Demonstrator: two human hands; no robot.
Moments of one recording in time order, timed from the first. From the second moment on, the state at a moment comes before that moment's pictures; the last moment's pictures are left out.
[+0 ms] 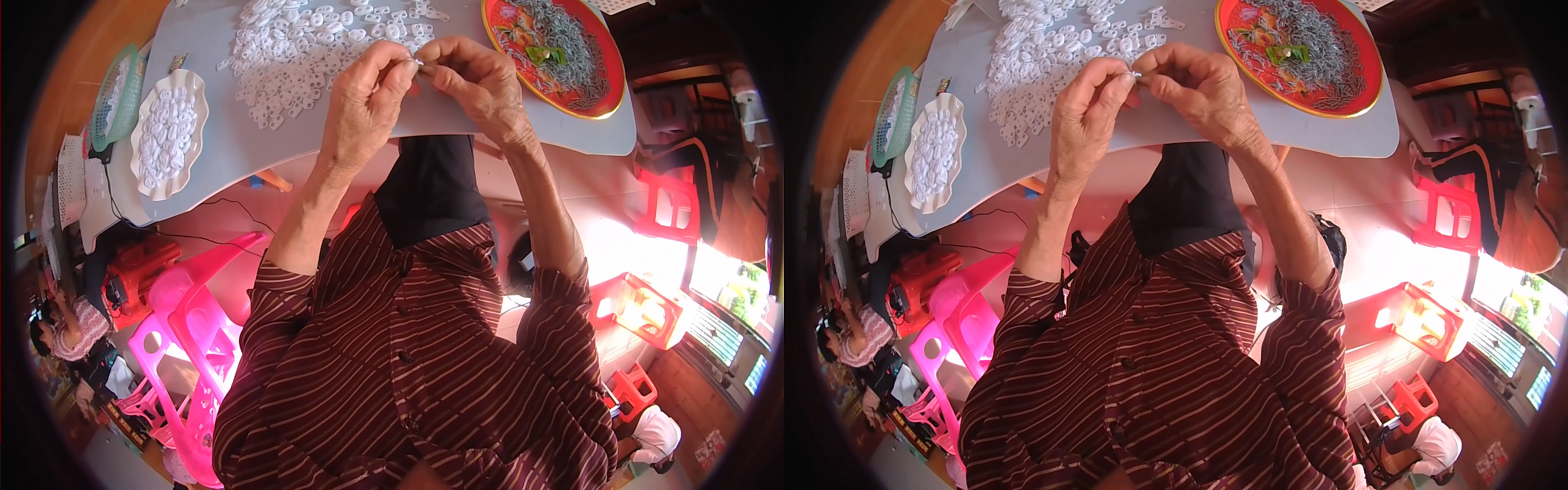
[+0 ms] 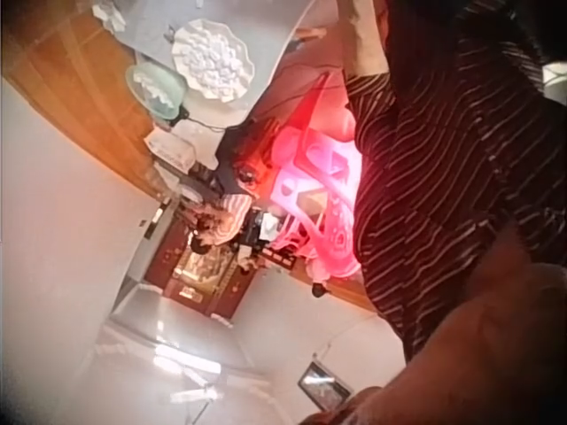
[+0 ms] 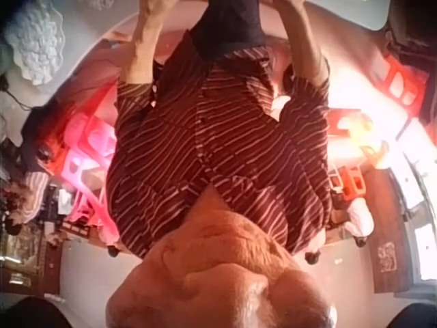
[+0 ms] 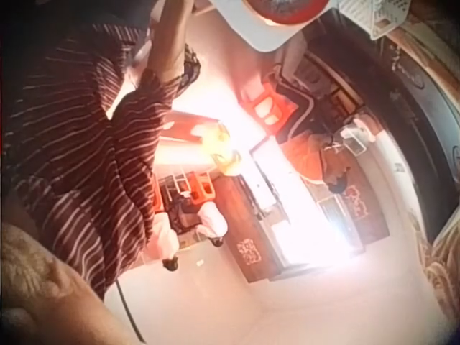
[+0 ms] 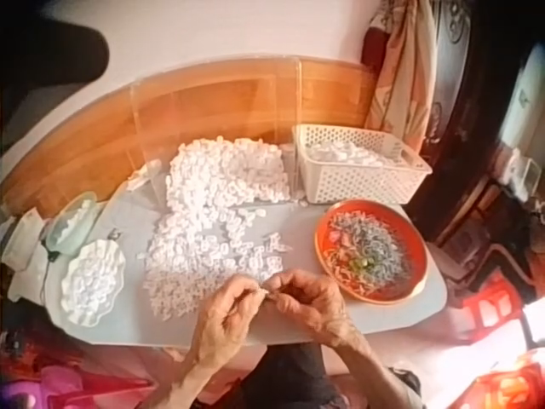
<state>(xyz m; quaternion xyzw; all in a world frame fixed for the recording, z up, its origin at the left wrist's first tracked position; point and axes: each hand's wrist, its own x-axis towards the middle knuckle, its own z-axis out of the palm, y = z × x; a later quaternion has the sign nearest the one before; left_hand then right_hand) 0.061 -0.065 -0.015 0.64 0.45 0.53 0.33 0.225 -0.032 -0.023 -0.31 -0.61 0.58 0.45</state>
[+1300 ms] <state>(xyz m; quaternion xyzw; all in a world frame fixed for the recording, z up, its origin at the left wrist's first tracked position) 0.045 -0.067 -0.019 0.68 0.43 0.41 0.43 0.231 -0.031 -0.012 -0.30 -0.63 0.60 0.39</state>
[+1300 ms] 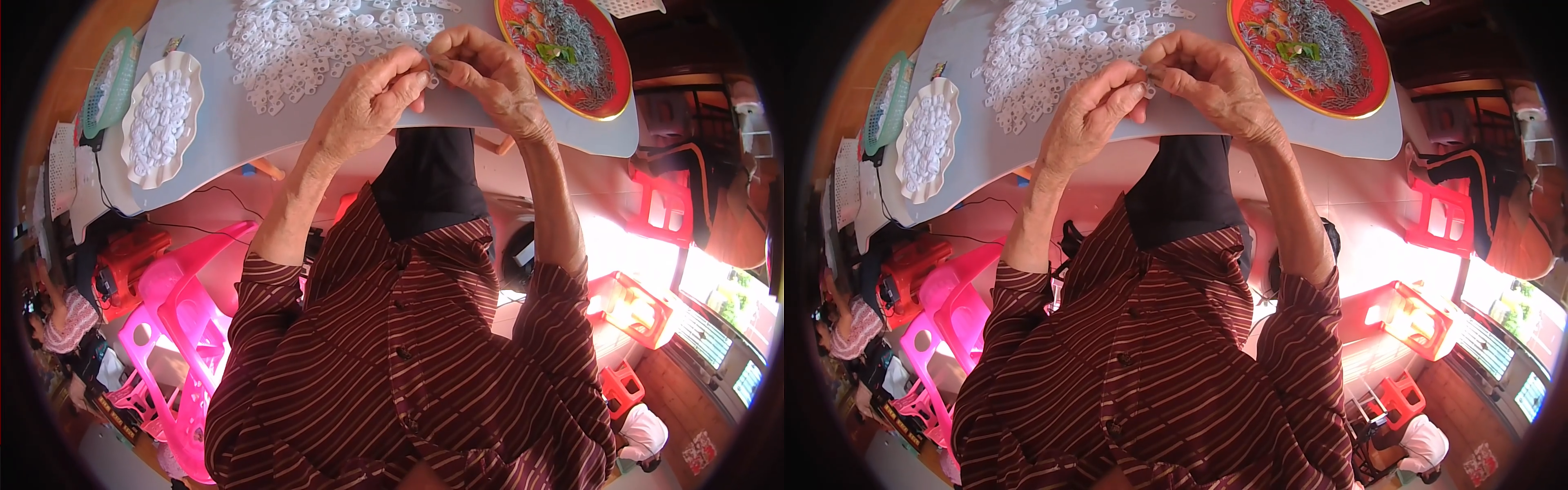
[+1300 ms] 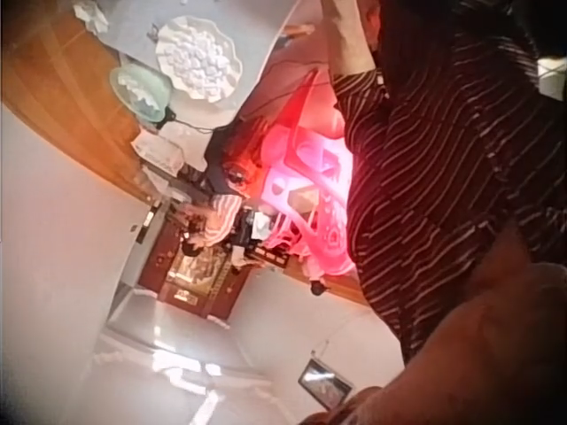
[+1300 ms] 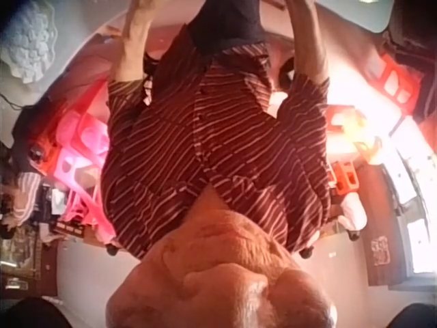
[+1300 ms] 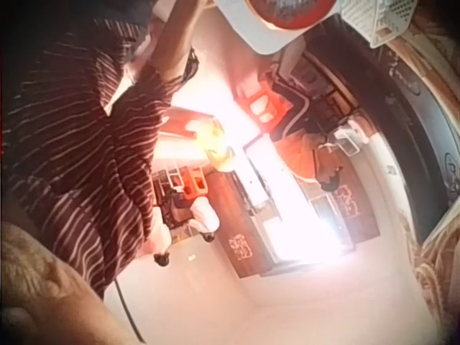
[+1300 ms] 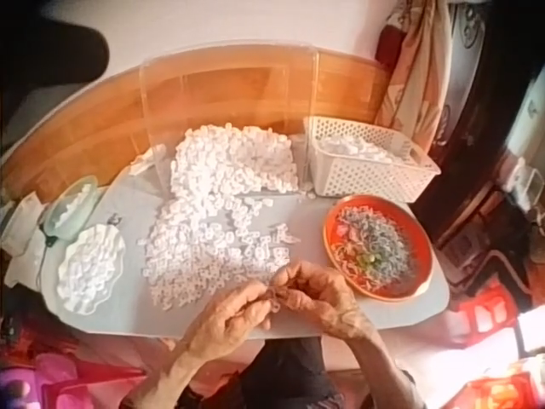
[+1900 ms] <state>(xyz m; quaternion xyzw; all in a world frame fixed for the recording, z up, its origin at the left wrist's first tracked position) 0.045 -0.069 -0.021 0.67 0.43 0.43 0.43 0.226 -0.027 -0.022 -0.29 -0.60 0.60 0.44</state>
